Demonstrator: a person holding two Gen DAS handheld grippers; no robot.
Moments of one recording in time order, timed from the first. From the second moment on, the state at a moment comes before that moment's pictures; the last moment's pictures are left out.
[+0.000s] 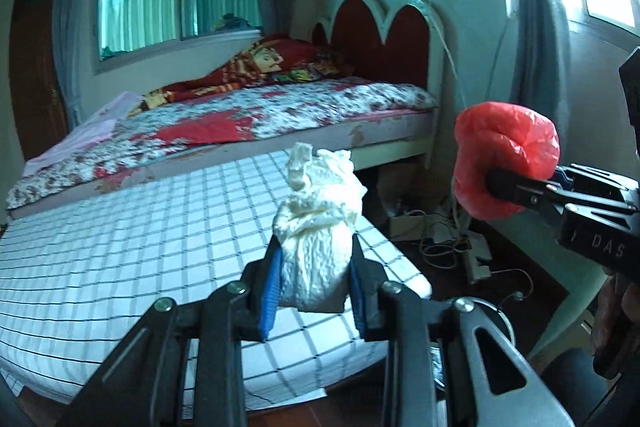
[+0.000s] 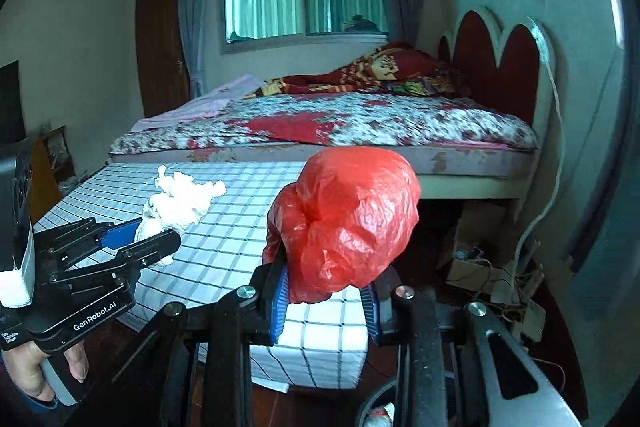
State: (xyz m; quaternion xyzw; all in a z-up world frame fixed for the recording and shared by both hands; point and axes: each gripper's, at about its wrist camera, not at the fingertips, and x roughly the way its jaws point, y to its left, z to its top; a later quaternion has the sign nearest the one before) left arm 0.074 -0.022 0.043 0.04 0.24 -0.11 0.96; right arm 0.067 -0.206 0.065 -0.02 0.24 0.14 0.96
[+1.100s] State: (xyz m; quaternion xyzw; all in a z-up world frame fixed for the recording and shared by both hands) left arm 0.073 -0.178 -0.043 0.06 0.30 -0.28 0.91; right arm 0.018 -0.359 -0.039 0.03 0.33 0.02 0.94
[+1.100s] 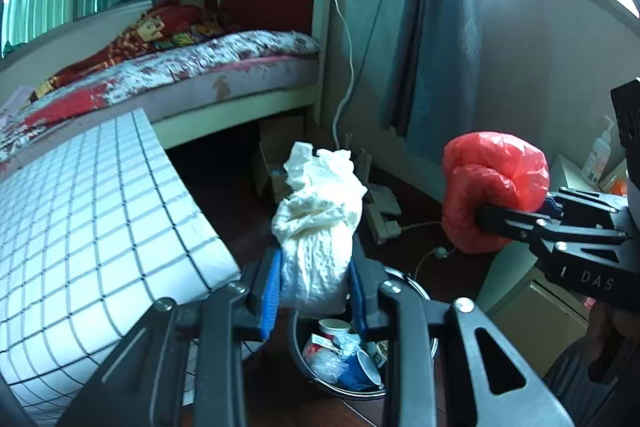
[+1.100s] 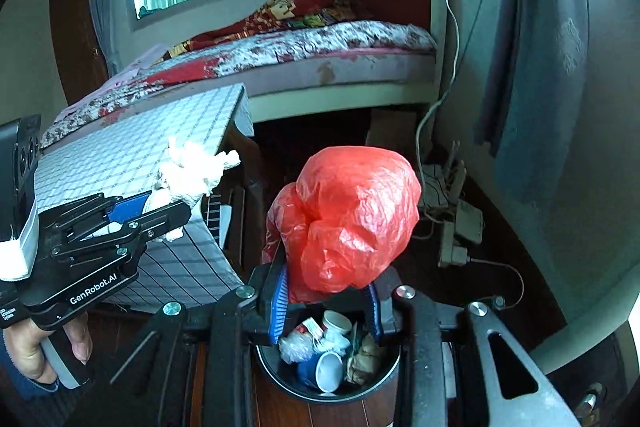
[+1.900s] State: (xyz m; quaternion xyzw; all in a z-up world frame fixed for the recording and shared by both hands) left arm 0.098 -0.222 -0.129 0.09 0.41 -0.29 0.86; right arm 0.058 -0.385 -0.145 0.03 0.45 0.04 0.89
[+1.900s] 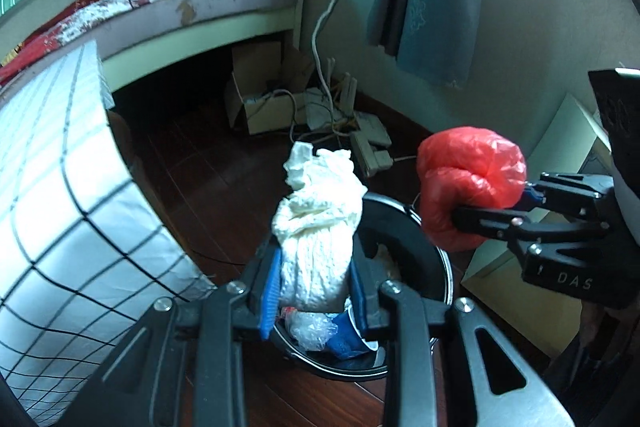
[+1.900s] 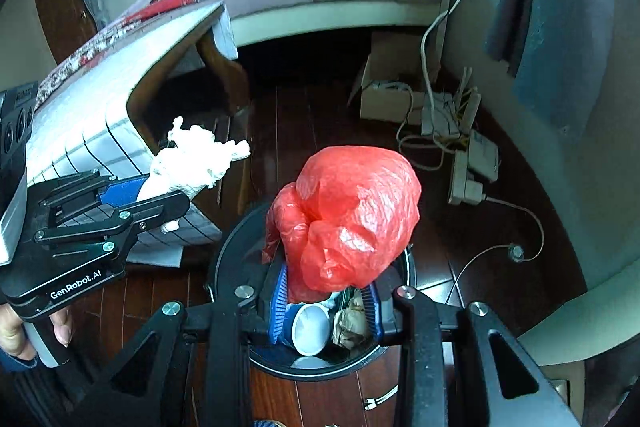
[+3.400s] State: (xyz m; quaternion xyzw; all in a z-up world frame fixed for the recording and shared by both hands) left arm 0.113 -0.195 -0.142 0.10 0.41 -0.18 0.89; right arm 0.089 -0.374 -0.170 -0.01 0.49 -0.02 0.87
